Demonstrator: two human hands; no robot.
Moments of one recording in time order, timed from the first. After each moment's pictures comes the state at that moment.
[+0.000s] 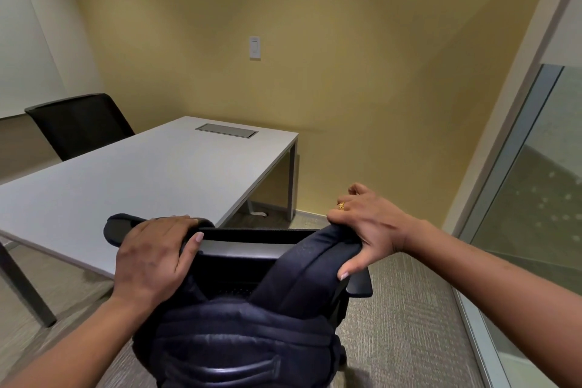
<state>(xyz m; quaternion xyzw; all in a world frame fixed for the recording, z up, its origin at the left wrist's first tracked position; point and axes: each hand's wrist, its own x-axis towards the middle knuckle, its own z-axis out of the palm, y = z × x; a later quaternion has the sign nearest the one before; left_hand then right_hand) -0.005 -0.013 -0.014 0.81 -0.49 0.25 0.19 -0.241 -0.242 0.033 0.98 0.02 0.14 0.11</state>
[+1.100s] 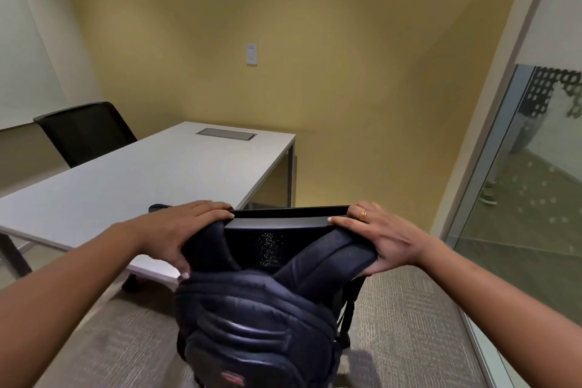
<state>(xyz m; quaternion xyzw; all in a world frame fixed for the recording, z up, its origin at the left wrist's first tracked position) 0.056 0.007 0.028 0.66 -0.75 -0.01 -0.08 -0.281 -0.187 0.012 0.98 -0.05 0.14 0.09</state>
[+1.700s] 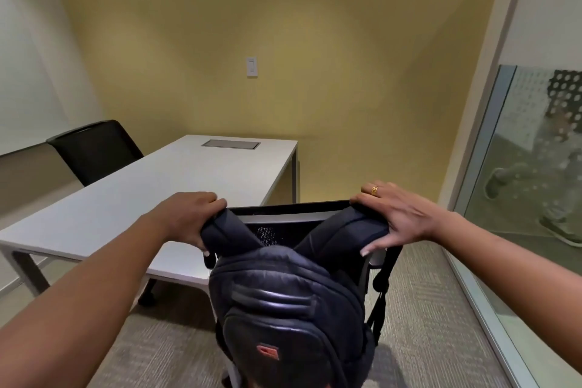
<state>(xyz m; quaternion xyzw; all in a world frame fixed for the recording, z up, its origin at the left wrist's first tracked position) 0.119 0.046 0.051 0.68 -0.71 0.15 -0.11 -0.245 -0.117 0.057 0.97 -0.11 0.16 0.11</state>
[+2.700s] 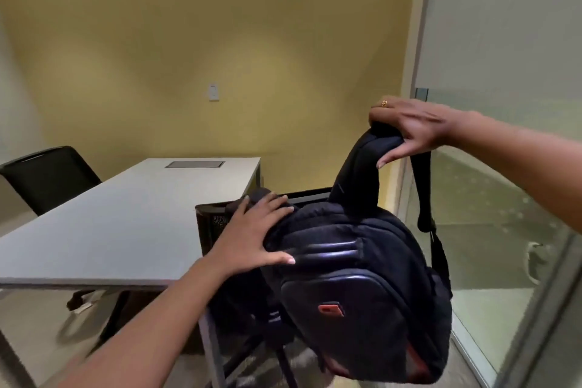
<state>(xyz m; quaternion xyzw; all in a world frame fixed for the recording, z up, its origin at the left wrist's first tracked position) -0.032 0.123 0.031 0.55 -0.80 0.11 0.20 -0.330 0.007 0.211 0.96 -0.15 0.15 0.20</state>
